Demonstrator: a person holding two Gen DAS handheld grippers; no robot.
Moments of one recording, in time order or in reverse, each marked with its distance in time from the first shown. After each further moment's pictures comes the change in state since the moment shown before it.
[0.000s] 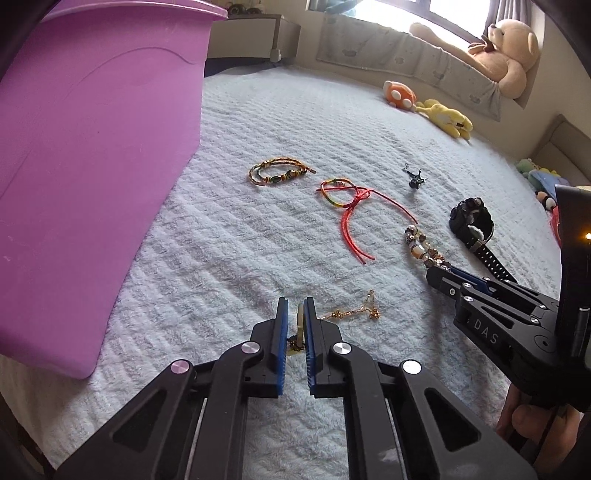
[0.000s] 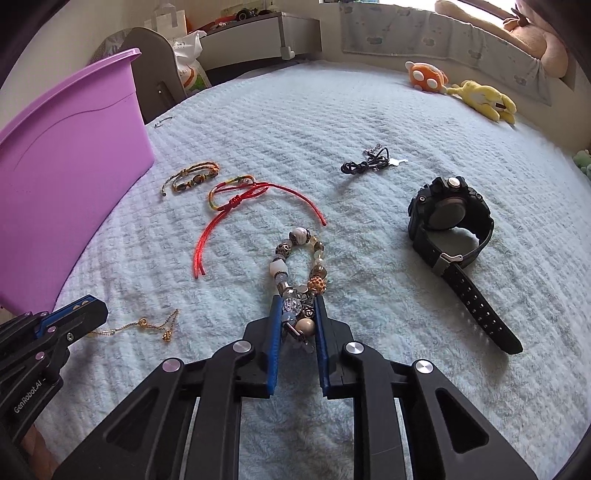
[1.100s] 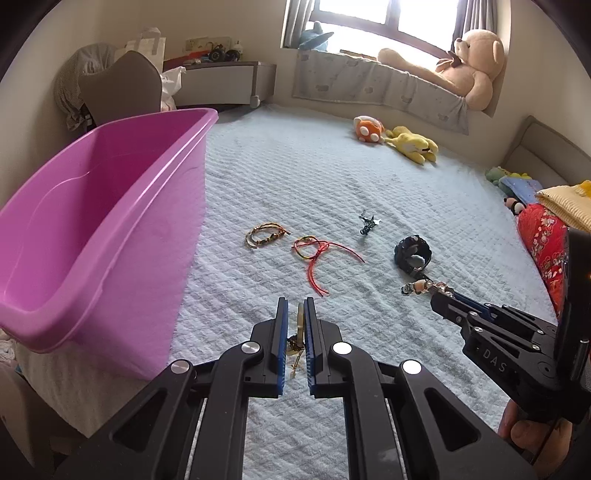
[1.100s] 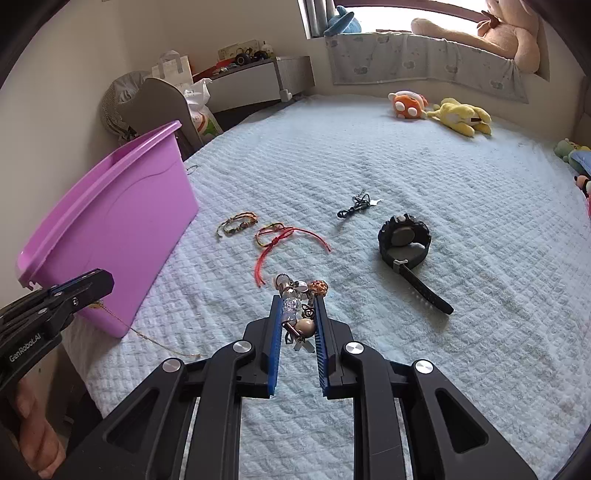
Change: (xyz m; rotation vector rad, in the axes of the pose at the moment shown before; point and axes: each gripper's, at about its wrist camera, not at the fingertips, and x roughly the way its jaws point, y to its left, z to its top) left arm -0.120 -0.012 0.027 0.072 -0.092 -0.036; right arm -0.133 0.012 -0.007 0.074 -0.104 0.050
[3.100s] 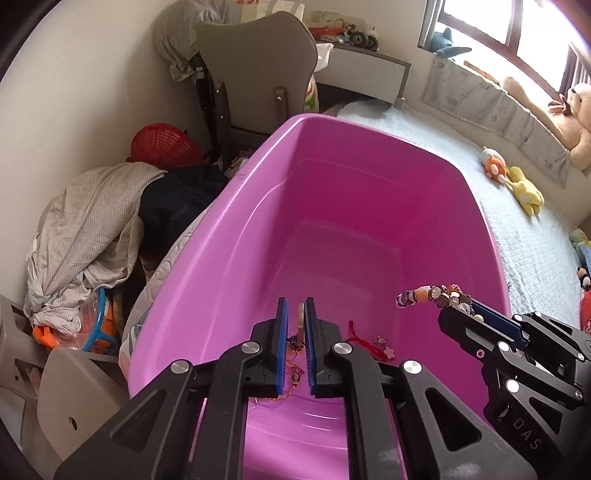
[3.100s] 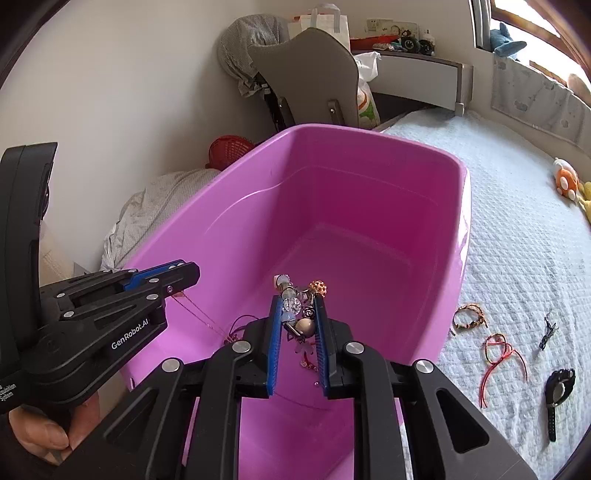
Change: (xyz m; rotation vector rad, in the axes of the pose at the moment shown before) left arm -0.022 0.251 0.080 -0.246 0.139 0.257; right arm 0.075 0.295 0.124 -0.306 0.170 0.273
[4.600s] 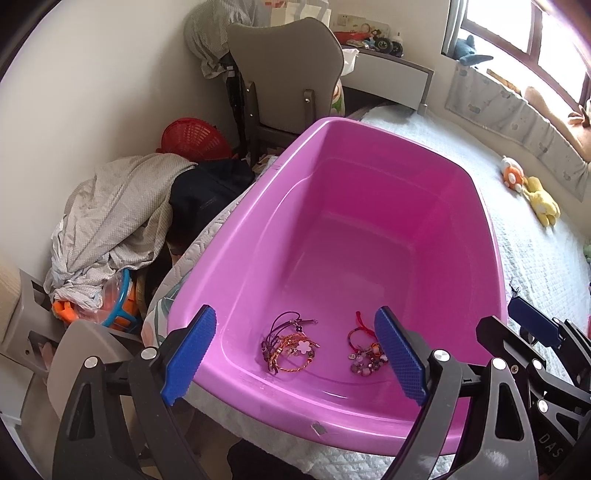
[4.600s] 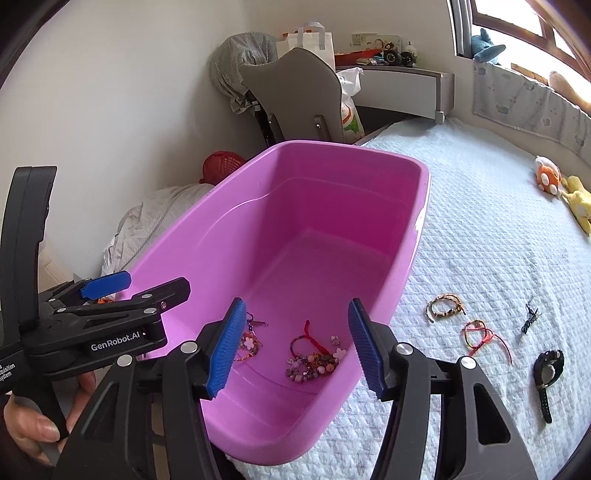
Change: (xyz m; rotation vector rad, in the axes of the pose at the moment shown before) left arm -0.037 -0.001 -0.020 -0.055 -0.019 0.094; right arm -0.047 -0.012 -0.027 0.032 -0.080 -0.026
